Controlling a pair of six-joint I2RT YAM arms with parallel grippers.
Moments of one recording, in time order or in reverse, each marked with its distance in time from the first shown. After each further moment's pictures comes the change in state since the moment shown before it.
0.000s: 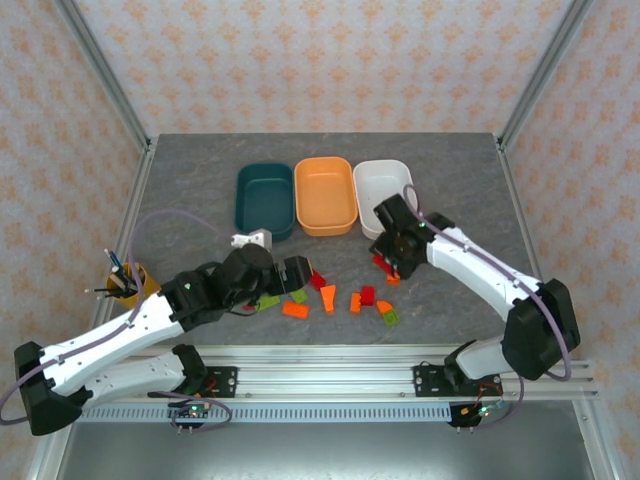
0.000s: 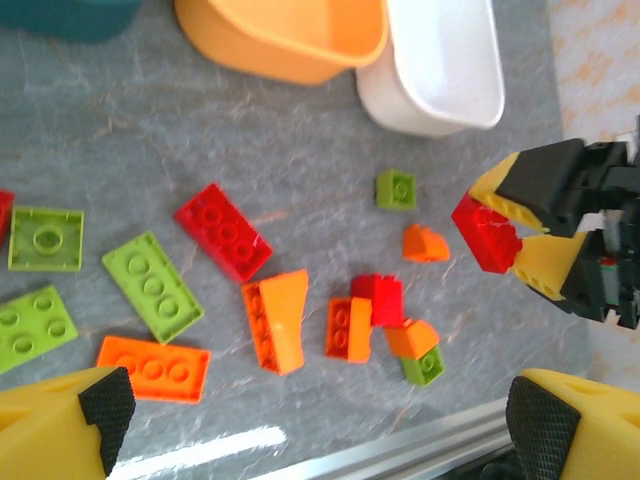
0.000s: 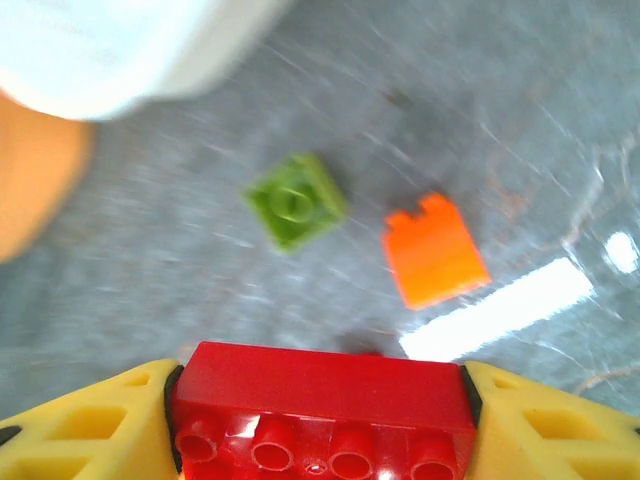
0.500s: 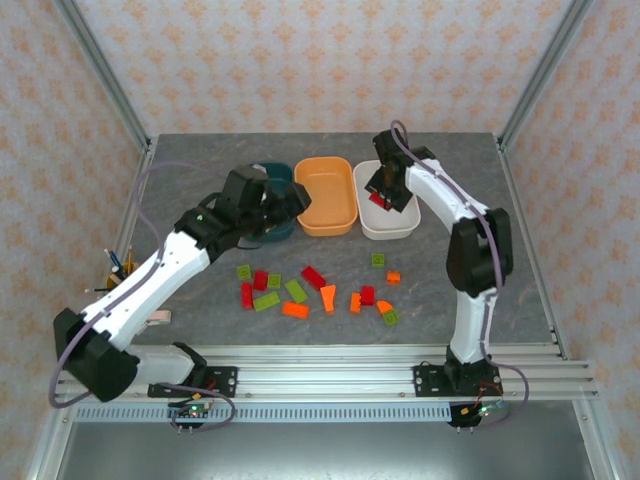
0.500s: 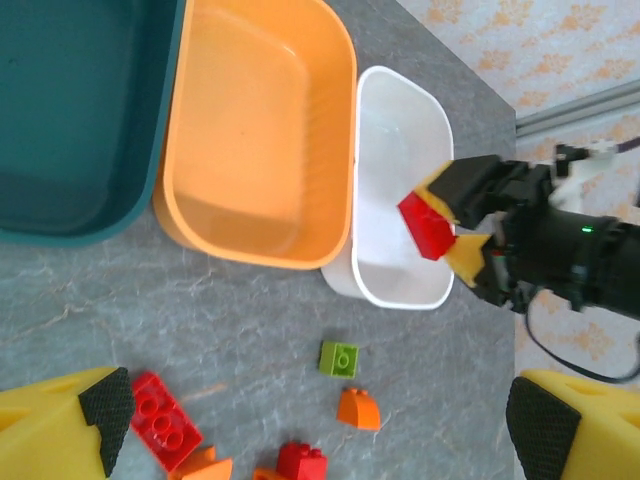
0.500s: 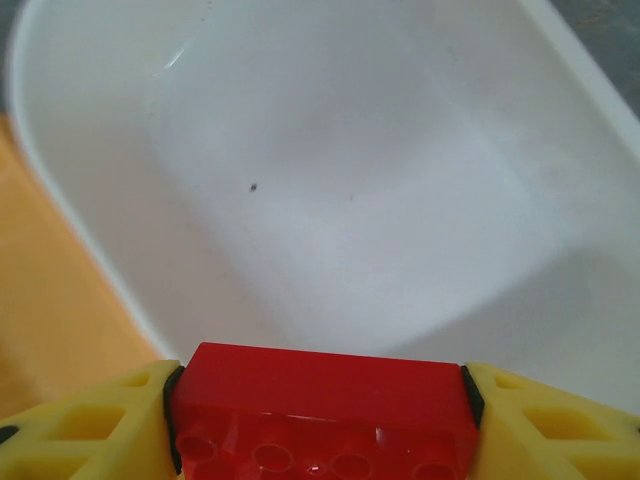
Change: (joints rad) left arm 0.364 0.374 0.367 0.046 0.208 0.071; right arm -0.211 0.619 0.656 -0.024 0.009 -0.279
